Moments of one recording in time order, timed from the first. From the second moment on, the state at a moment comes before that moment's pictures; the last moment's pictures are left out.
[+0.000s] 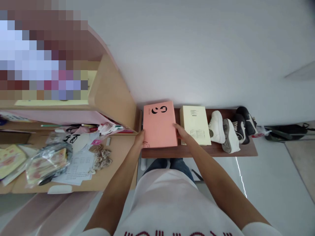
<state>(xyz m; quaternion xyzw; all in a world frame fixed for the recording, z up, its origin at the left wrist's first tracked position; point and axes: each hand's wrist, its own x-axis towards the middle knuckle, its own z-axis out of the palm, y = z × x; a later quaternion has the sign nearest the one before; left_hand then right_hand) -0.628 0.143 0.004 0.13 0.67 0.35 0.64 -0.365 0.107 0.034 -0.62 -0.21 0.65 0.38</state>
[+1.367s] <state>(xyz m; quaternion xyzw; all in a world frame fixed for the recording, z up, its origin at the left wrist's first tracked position) -0.624 0.156 0.003 0.19 0.70 0.38 0.58 -0.391 0.122 -0.005 -0.65 -0.22 0.61 0.41</state>
